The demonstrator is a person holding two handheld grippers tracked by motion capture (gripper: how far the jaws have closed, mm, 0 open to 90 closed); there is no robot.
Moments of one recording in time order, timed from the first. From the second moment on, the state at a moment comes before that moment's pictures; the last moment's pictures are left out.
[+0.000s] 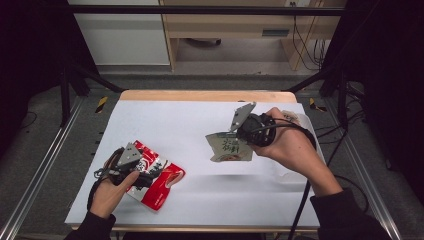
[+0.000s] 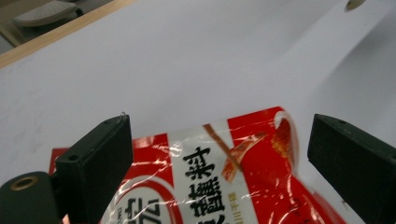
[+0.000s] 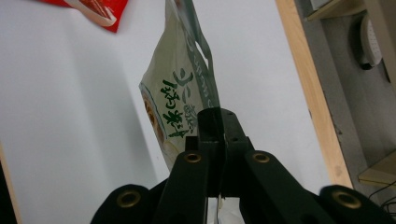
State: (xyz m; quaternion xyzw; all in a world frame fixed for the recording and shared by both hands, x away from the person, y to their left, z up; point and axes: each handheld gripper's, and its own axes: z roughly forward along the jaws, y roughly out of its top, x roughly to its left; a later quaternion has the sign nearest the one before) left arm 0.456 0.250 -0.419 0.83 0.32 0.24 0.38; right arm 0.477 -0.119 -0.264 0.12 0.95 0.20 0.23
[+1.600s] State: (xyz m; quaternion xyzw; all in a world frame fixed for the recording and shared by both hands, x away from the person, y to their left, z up) left arm 0.455 0.286 -0.435 0.79 0.38 0.25 0.40; right arm 0.521 -0.262 -0.249 0.22 0.91 0.21 0.30
